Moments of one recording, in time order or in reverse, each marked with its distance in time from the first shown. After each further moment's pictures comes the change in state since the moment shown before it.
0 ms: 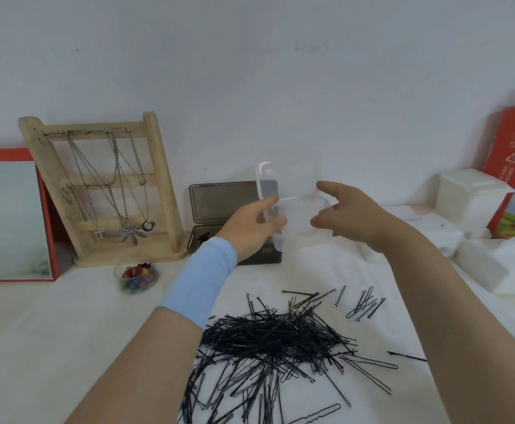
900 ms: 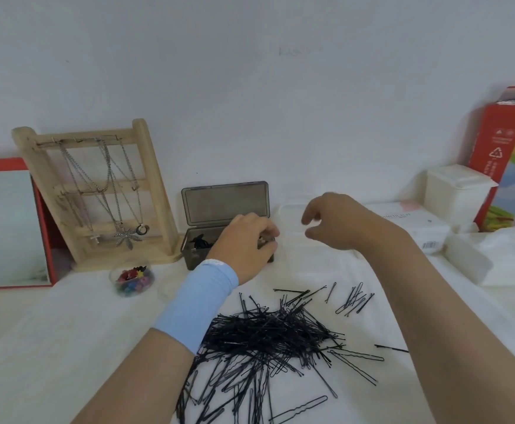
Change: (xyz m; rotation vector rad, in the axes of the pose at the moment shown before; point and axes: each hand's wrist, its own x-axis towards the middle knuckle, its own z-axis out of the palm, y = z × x) left_hand -0.016 -0.012 0.017 0.581 0.111 0.233; right_hand -0.016 -0.017 -0.002 -0.585 -0.061 -0.069
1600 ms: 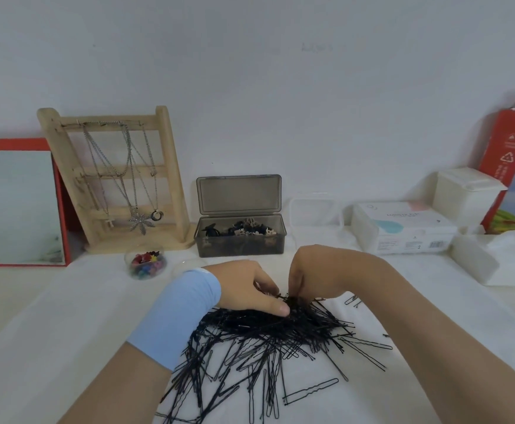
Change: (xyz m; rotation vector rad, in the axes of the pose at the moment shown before) left_hand -0.051 -0.010 -0.022 0.066 -0.722 -0.180; right_hand -0.035 -0.042 0.048 -0.190 -0.503 -0.188
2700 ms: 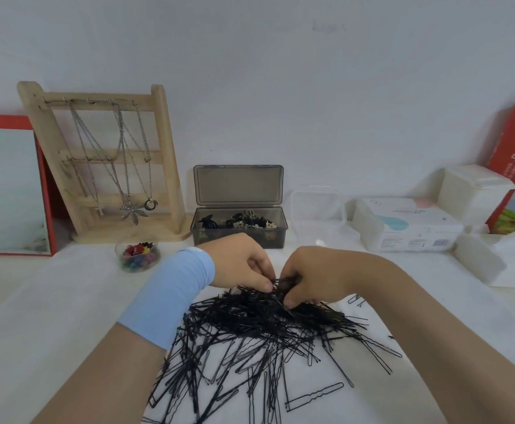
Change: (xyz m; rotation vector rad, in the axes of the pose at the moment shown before) left_hand 0.009 -0.012 -0.017 -0.149 0.090 0.099; right_hand 0.006 -0.002 0.005 0.144 -0.020 -0.096
